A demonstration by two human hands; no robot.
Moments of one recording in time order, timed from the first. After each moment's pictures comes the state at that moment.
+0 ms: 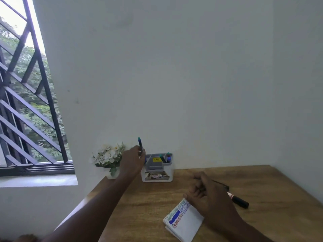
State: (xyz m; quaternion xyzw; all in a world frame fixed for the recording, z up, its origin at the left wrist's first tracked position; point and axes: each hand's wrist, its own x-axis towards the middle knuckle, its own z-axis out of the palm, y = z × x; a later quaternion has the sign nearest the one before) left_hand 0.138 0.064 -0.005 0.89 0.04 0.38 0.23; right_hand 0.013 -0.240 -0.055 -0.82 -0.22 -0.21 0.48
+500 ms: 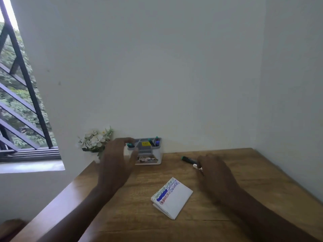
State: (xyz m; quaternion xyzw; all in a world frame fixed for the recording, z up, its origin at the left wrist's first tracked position) left_hand 0.021 0.030 -0.021 0.84 -0.09 0.50 0.18; right_hand 0.031 -0.273 -0.044 -0.95 -0.10 -0.25 0.17
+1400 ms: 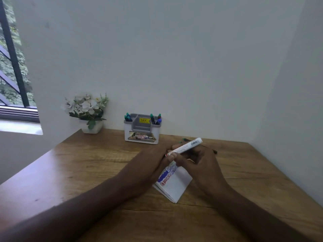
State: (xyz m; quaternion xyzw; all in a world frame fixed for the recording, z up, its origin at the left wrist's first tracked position) left_hand -0.004 -0.028 -0.061 0.90 -0.28 0.19 0.30; right_hand 0.008 -0.222 -0.063 -0.80 -0.17 -0.14 0.56
